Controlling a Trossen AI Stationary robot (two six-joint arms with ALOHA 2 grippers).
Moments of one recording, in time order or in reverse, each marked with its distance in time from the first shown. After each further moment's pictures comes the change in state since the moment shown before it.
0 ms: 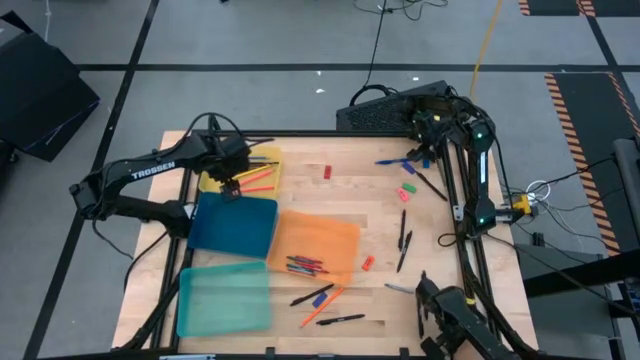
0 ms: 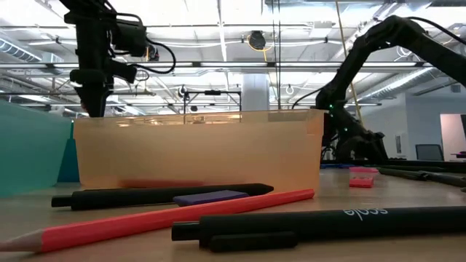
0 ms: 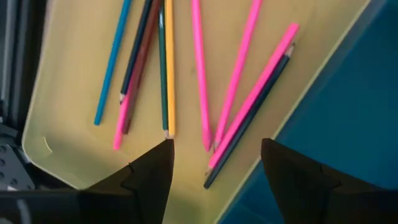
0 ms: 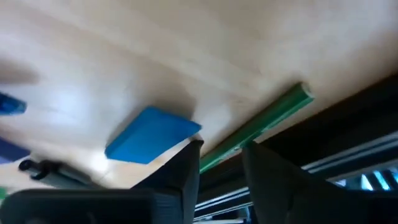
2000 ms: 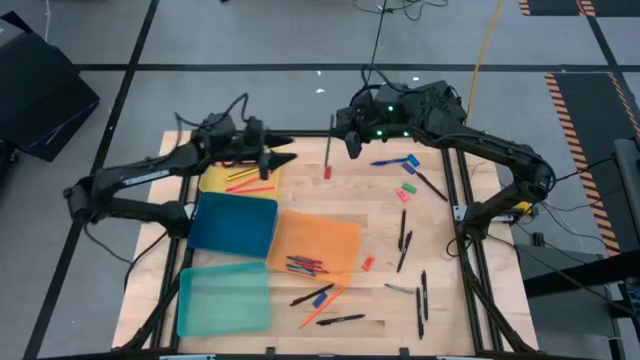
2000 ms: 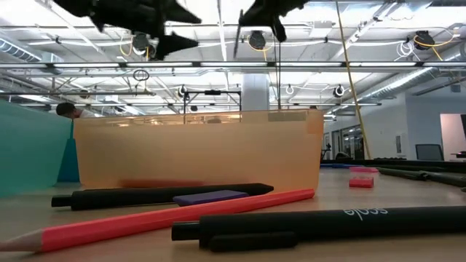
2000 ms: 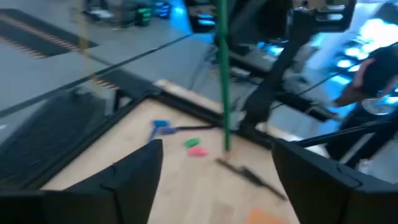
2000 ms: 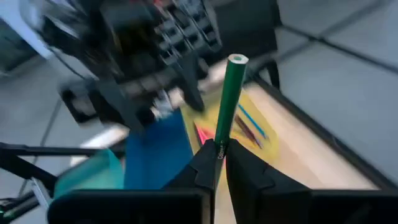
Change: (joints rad) left arm -0.092 -0.057 -0.052 1.249 0.510 -0.501; right arm 0.742 -0.751 -0.005 1.039 -0.473 0.458
